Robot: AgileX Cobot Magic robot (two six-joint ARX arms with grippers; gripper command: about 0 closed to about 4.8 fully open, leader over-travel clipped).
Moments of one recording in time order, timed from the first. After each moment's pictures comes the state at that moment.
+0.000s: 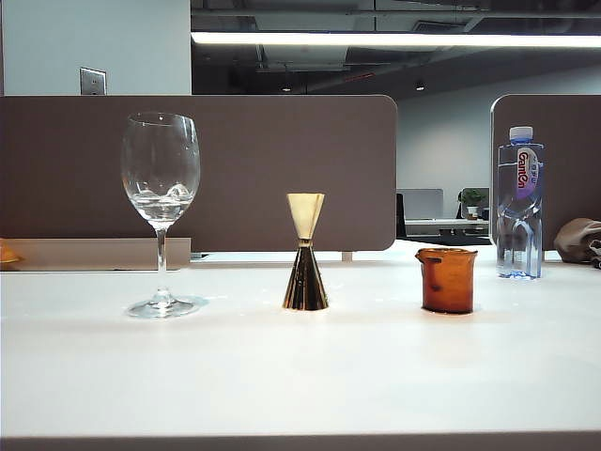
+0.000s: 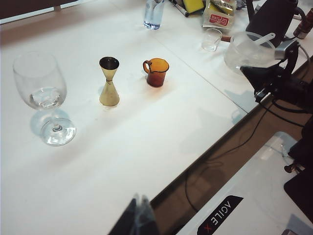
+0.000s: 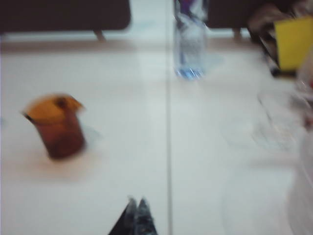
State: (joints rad) left arm -0.52 0.61 1.46 -1.33 0.27 0.00; right arm 0.03 0.00 0.01 -0.12 -0.06 0.03
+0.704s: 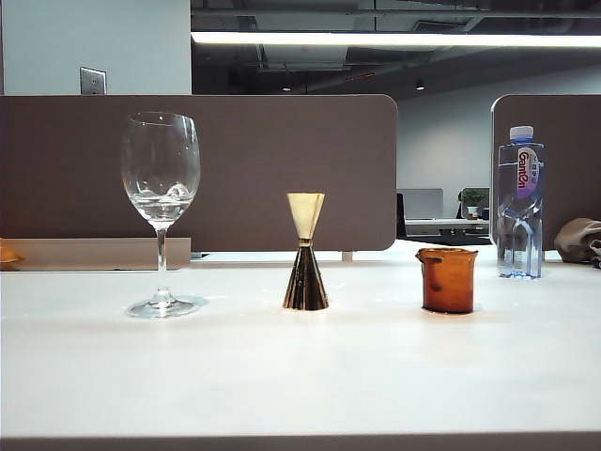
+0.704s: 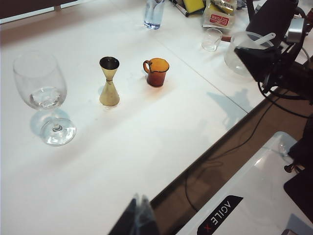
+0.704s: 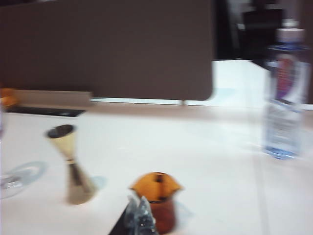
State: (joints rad) left arm -0.52 0.61 1.46 -1.33 0.27 0.00; right arm 0.25 0.34 0.08 0.34 -0.13 0.08
